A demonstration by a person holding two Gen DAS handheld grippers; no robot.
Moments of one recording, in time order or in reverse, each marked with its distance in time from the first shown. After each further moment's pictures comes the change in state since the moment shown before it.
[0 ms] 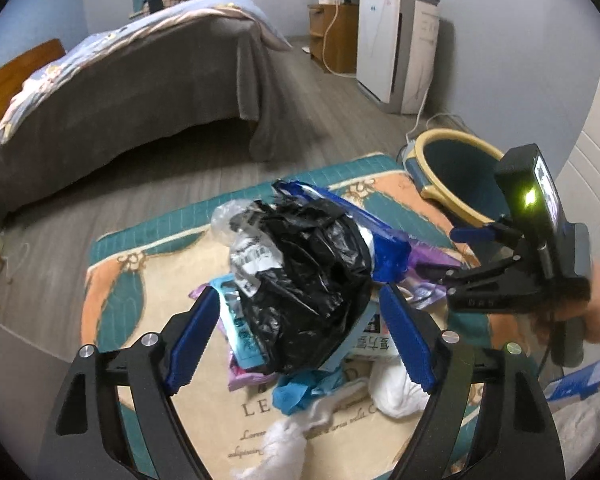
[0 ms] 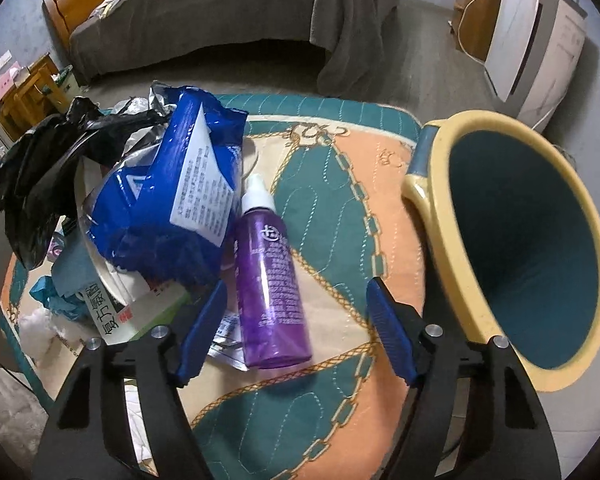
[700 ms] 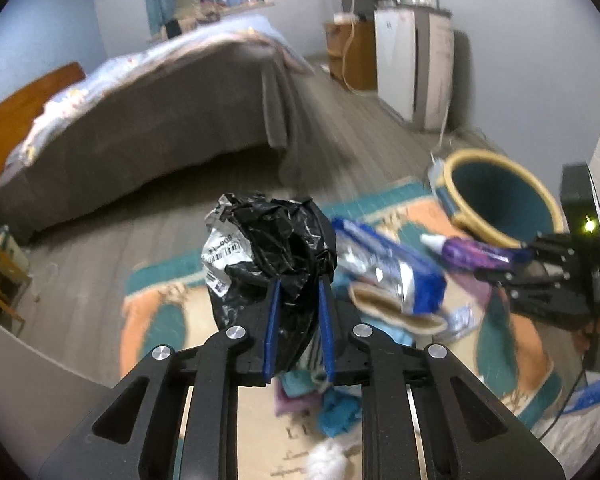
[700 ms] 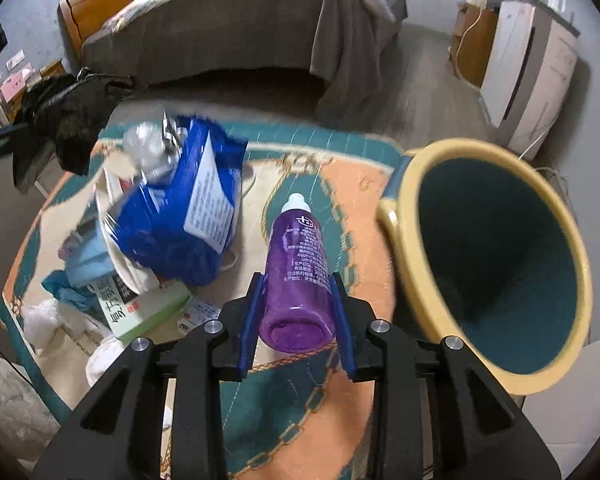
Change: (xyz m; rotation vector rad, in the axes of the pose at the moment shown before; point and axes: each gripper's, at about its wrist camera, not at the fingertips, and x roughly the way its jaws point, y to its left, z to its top) left arm -0.021 0.015 0.023 0.011 -0.100 0.114; right arm -0.042 -0.008 -0.008 -0.035 -0.117 -0.016
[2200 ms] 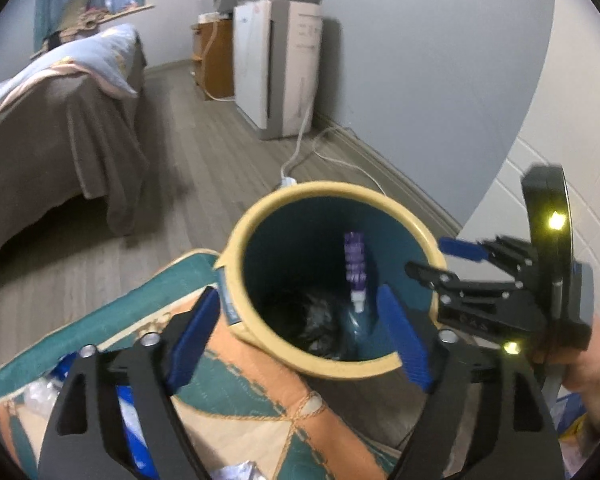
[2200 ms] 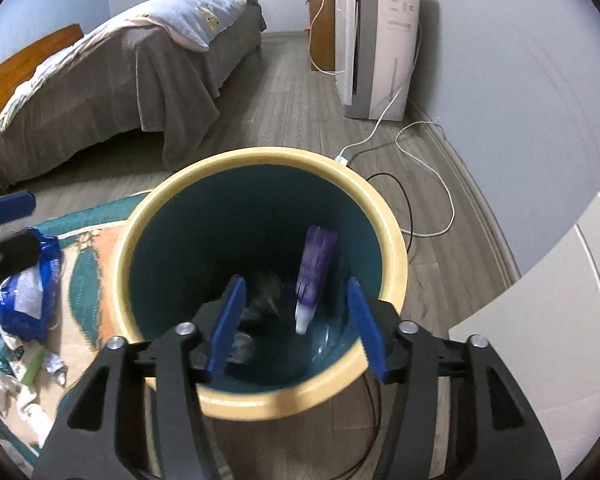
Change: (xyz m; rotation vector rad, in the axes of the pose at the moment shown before) left arm 0.083 -0.195 0.094 0.129 0.017 -0.416; right arm -0.047 -0.191 -0.024 0.346 -0.077 -0.256
